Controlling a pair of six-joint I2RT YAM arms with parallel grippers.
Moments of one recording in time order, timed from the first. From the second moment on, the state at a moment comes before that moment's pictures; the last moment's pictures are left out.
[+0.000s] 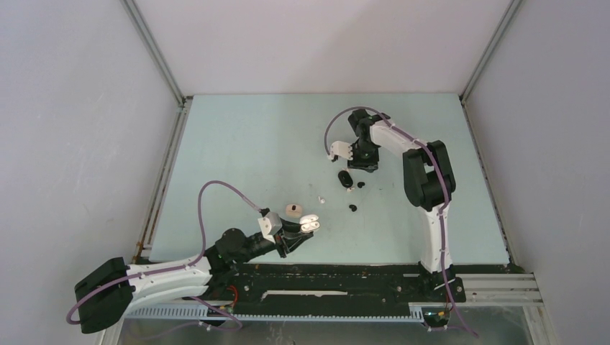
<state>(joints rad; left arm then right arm) -1.04 0.76 0.01 0.83 0.13 -0.15 0.38 2.18 1.71 -0.96 -0.05 -1.15</state>
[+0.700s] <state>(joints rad) -1.04 0.77 0.01 0.83 0.13 -0.15 0.39 2.27 1.81 -1.03 -0.03 -1.15</state>
